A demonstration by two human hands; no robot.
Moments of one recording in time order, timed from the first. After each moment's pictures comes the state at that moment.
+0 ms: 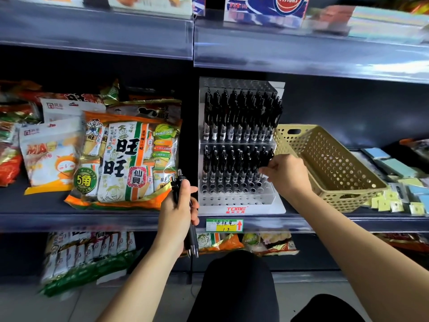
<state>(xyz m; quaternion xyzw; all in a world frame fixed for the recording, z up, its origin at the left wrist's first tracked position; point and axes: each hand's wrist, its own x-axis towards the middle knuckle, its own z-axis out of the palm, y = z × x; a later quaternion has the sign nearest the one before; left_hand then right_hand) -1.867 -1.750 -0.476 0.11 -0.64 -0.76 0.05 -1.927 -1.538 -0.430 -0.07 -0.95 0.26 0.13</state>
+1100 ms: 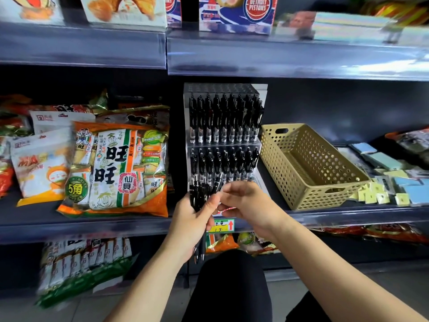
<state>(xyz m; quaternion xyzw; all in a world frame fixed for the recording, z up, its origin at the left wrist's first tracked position) -1.852 -1.718 -0.464 -0.02 -0.70 -0.72 -0.02 -1.863 -1.583 -0.433 0.02 -0.72 0.68 -0.12</state>
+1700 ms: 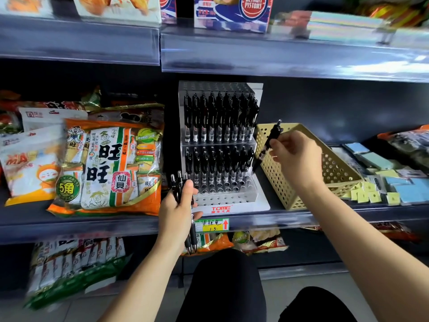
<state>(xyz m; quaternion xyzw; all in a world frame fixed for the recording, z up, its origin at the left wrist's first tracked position) -1.867 -1.718 -0.473 0.13 -0.68 -0.72 0.08 -1.902 -1.508 -0.394 -0.06 -0.86 0.42 0.29</state>
